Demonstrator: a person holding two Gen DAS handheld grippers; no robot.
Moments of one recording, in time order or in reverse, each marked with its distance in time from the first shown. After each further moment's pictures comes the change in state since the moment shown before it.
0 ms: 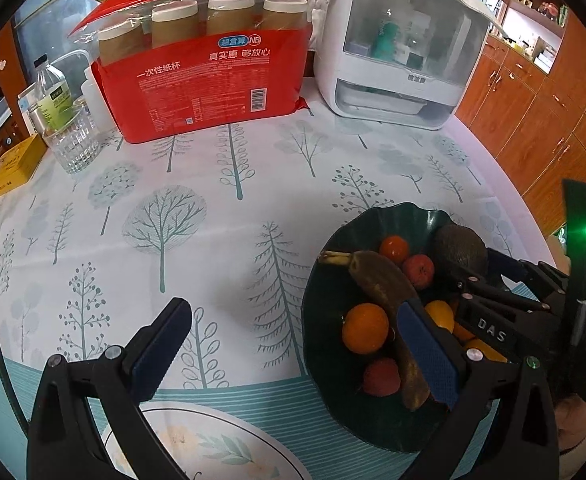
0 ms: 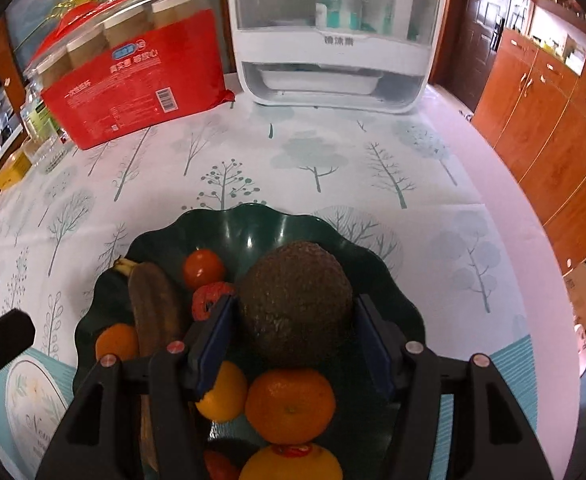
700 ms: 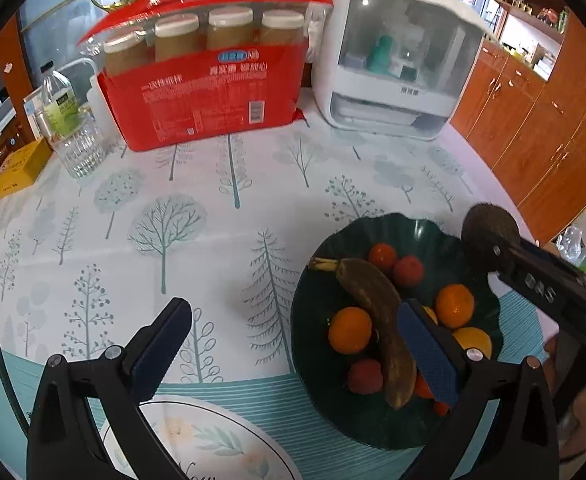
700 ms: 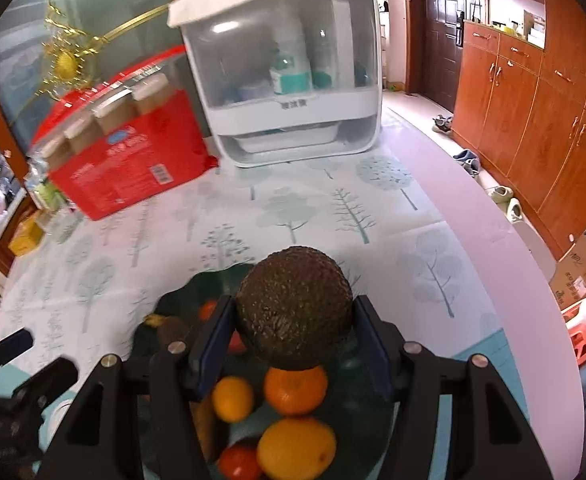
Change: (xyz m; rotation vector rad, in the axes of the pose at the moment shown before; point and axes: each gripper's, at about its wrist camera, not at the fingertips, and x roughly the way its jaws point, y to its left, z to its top) left arm -0.012 -0.007 0.002 -0.008 -0.017 0.002; right arm -0.032 -0.033 0.020 0.158 -0.095 -0.003
